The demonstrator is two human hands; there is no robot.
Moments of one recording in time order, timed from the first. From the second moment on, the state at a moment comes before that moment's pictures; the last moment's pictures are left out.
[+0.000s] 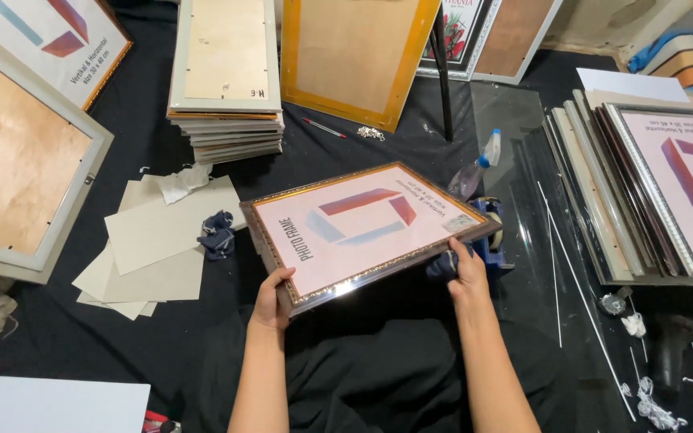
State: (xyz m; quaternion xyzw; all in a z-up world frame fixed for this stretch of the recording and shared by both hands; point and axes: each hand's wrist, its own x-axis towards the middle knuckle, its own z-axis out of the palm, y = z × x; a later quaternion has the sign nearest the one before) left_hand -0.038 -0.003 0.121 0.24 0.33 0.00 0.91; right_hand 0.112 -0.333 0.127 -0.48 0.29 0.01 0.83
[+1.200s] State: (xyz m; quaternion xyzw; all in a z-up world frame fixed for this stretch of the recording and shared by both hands) left_hand -0.007 0.027 0.057 -0.05 0.34 0.11 0.93; right_hand 0.032 -0.220 0.108 -0.91 -0.24 -0.22 0.26
